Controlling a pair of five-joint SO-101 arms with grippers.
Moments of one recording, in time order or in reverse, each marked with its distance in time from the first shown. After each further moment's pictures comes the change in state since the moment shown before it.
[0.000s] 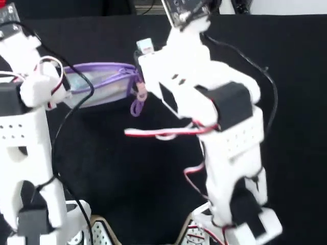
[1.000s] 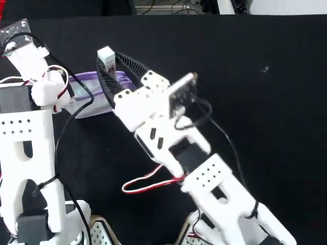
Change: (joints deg) left arm -0.4 -2.0 16.6 -9.1 -0.5; right arm -11.2 -31.4 84.7 -98.4 -3.3
